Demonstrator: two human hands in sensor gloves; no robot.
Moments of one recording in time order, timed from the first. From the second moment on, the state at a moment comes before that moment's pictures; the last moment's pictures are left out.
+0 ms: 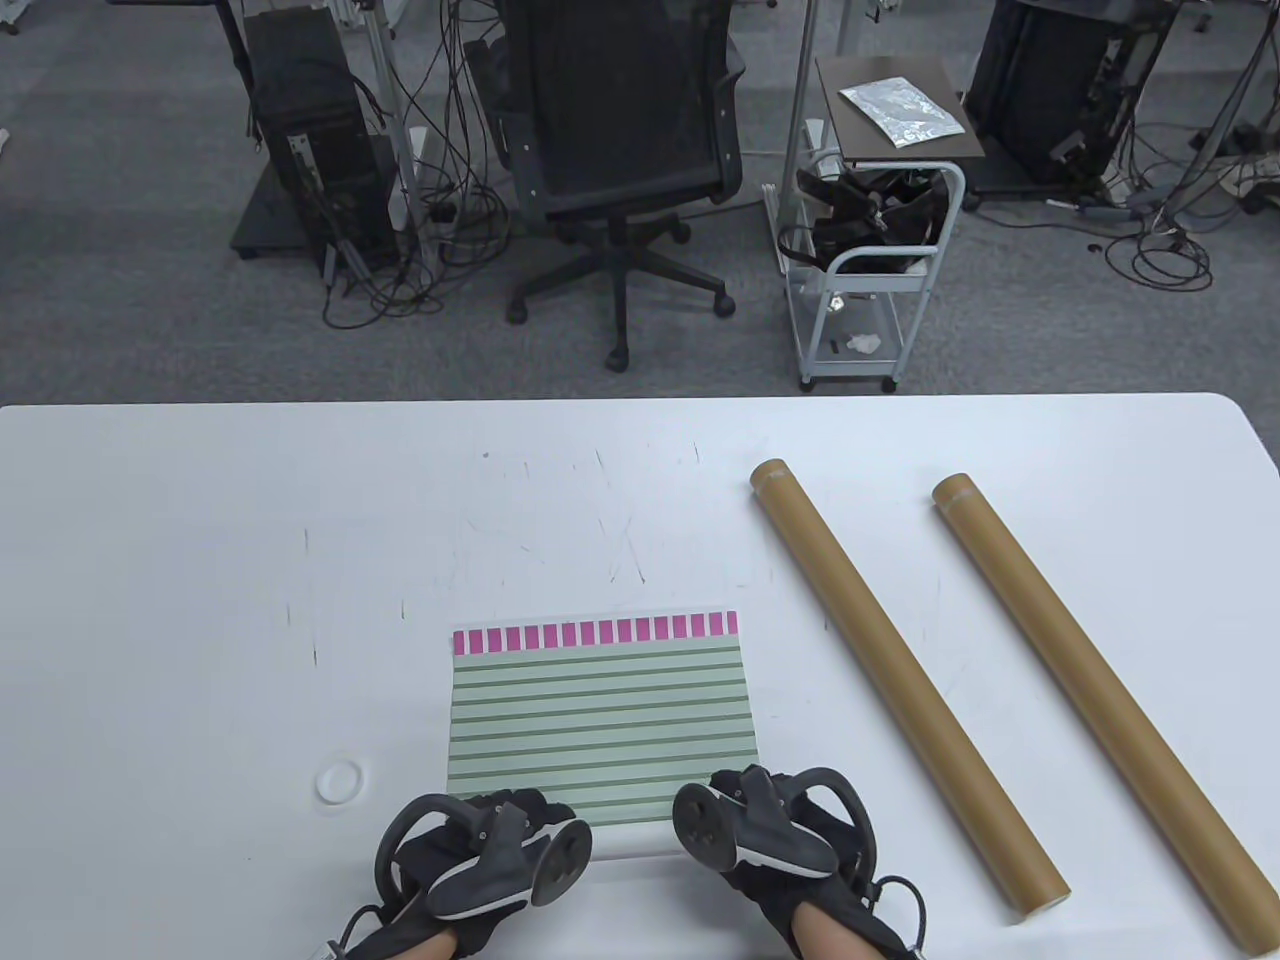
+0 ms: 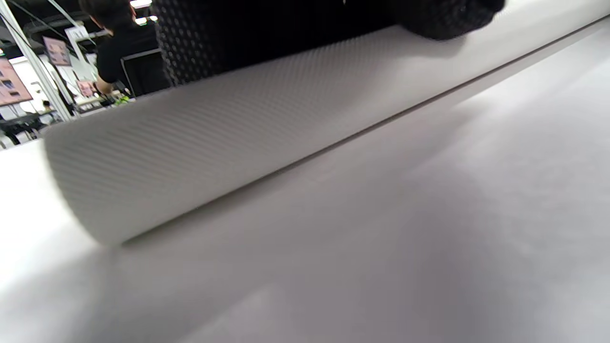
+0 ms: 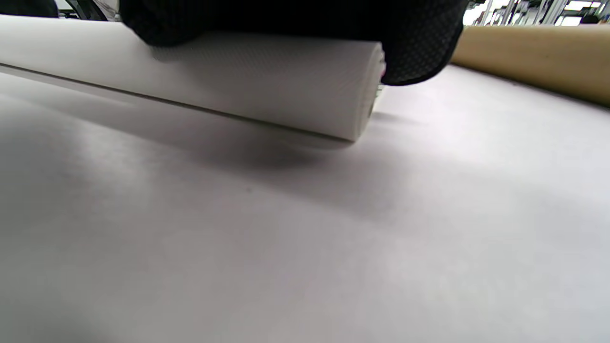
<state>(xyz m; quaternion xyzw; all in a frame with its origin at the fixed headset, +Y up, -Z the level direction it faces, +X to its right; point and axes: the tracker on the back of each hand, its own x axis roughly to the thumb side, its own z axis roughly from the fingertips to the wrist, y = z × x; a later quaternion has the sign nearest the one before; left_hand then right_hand) -0.140 -0.754 -0.242 -0.07 -0.21 -0.12 0.97 0.069 -0.757 -0.263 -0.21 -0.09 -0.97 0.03</state>
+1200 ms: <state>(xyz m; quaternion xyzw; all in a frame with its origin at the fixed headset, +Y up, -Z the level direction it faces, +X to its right) -0.145 -0.754 -0.246 -0.06 -0.21 -0.08 0.97 0.050 -0.747 -0.254 -0.25 -0.03 -0.97 0.05</state>
